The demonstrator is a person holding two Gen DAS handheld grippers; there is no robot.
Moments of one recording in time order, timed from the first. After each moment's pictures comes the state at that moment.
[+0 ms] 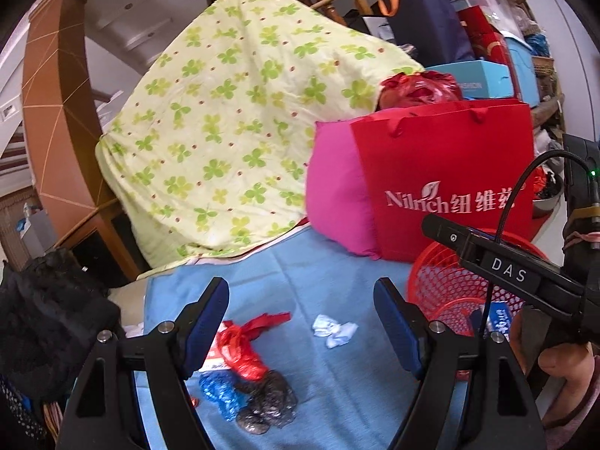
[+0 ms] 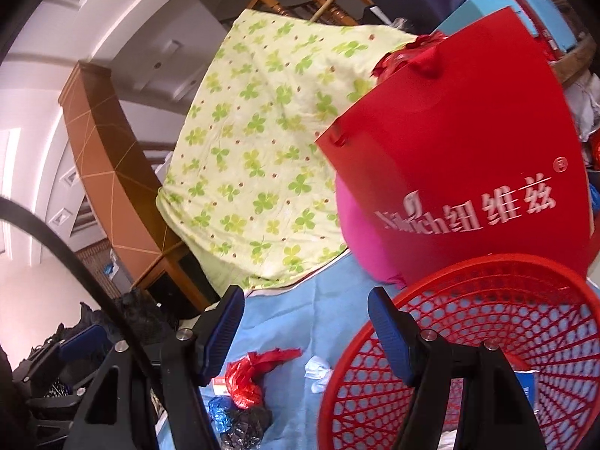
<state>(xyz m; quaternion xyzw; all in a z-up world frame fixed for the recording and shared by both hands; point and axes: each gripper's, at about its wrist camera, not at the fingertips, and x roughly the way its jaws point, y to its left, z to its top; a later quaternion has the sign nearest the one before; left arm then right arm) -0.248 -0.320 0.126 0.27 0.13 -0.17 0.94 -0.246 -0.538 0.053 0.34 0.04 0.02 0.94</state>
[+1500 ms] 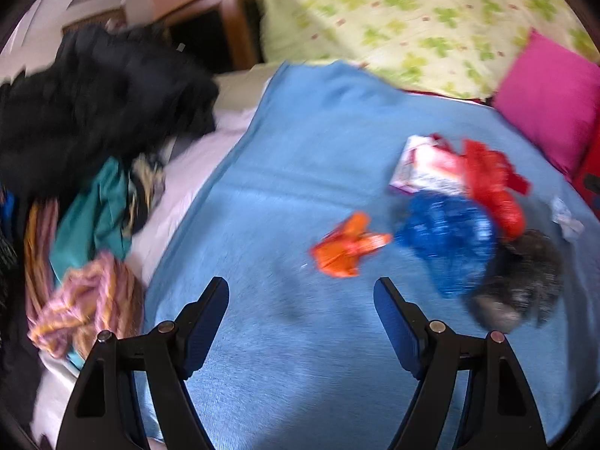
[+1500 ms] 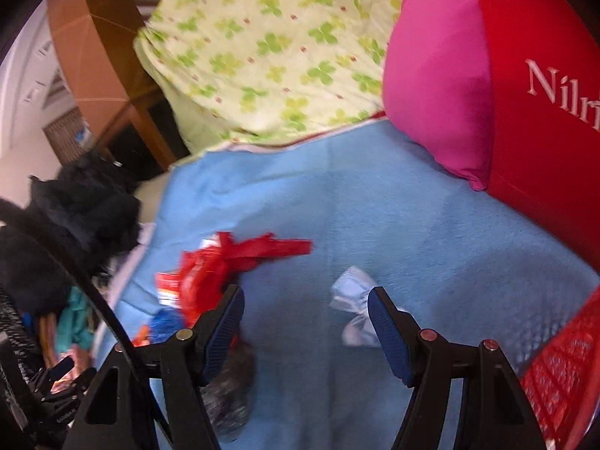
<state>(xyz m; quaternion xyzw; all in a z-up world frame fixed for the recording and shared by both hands) -0.087 -0.018 0.003 0.08 0.37 0.07 0.92 -0.048 -0.416 -0.003 0.22 0.31 0.05 0.93</state>
